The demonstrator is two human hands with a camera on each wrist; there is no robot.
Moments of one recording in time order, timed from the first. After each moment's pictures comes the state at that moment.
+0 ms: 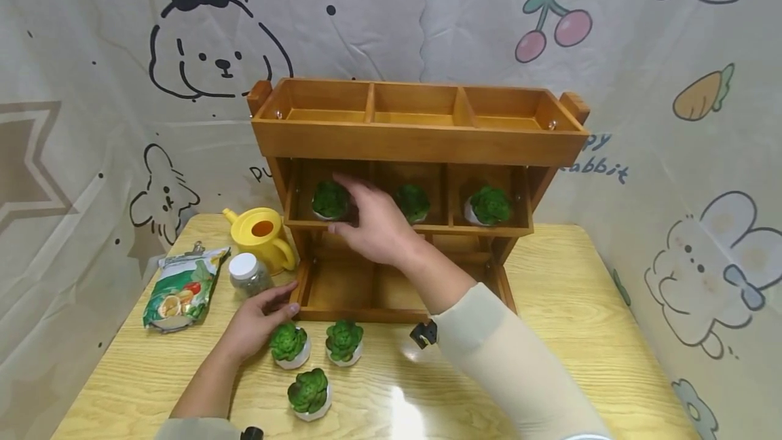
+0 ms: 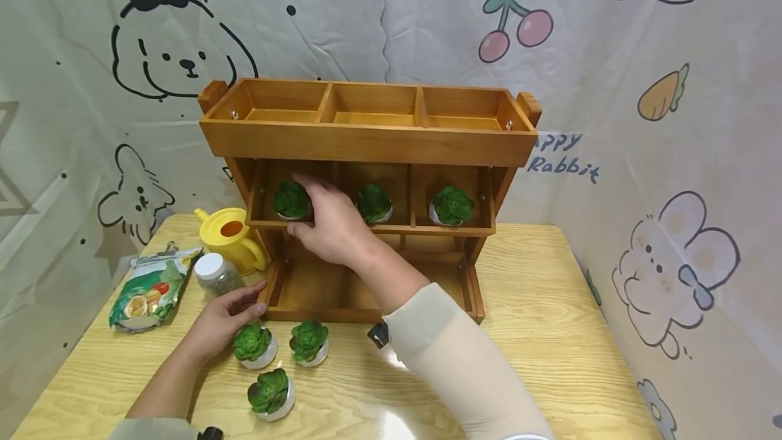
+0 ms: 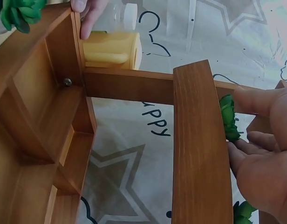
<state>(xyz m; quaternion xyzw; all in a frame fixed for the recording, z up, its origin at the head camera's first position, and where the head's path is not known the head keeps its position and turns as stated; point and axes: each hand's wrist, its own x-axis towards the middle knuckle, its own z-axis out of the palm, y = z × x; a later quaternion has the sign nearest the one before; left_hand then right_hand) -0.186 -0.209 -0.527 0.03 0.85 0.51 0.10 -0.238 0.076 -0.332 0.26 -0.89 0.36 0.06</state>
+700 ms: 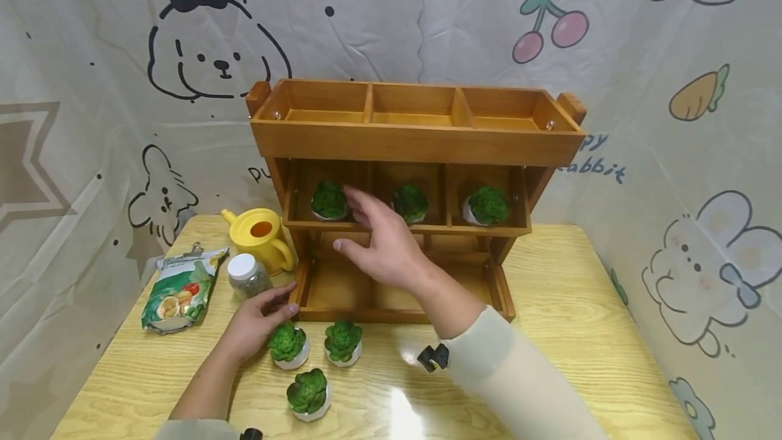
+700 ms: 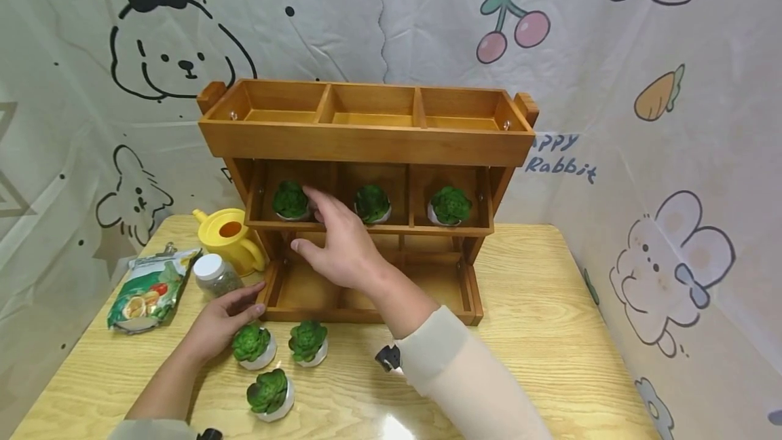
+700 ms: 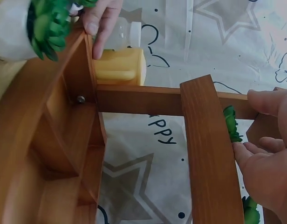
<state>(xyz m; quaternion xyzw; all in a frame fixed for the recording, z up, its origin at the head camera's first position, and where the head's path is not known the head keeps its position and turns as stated) -0.184 -0.207 -0.527 0.03 0.86 0.51 0.09 -0.212 0.087 -0.352 0.27 -0.85 0.46 0.07</state>
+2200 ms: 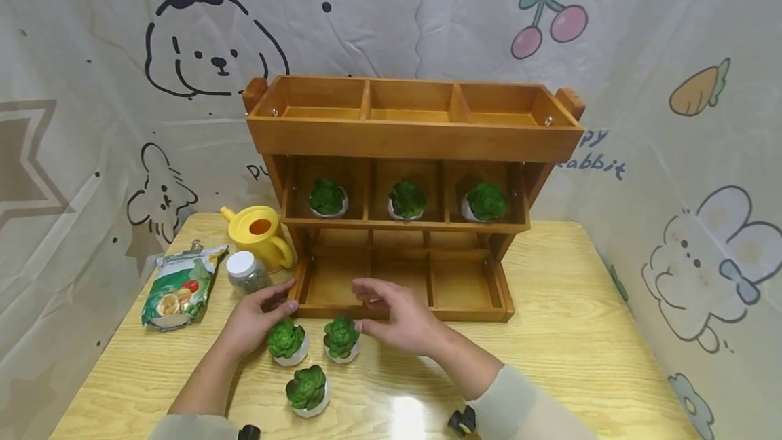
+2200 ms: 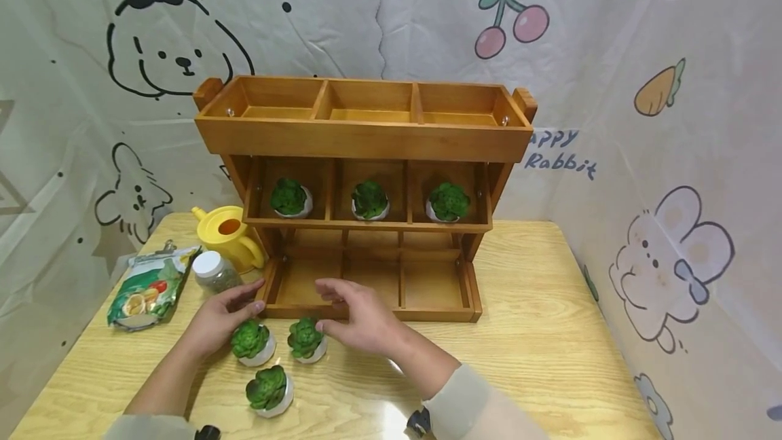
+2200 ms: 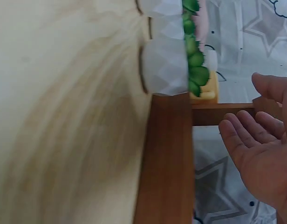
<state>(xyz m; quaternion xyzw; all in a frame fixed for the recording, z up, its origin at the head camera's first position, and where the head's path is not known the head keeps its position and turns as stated) -0.185 -0.207 -0.522 0.03 0.86 0.49 0.10 -0.154 0.120 -0.454 0.28 -0.83 0.48 -0.07</state>
